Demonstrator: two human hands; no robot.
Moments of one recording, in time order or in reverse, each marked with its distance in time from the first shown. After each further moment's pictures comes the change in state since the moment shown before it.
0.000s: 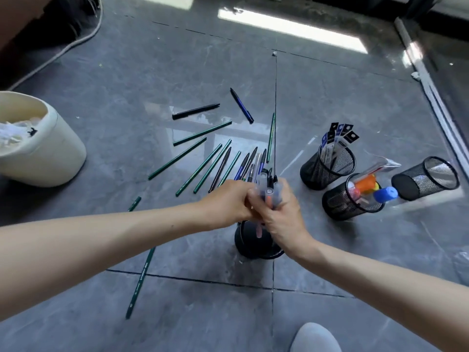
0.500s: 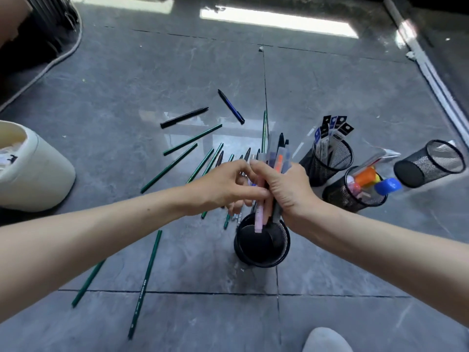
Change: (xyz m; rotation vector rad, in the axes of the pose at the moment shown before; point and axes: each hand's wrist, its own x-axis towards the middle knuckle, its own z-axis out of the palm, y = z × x) left_hand 0.024 0.023 -0.030 -0.436 -0.177 -0.166; right_hand 0.041 -0.035 -0.019 0.391 0.017 0.280
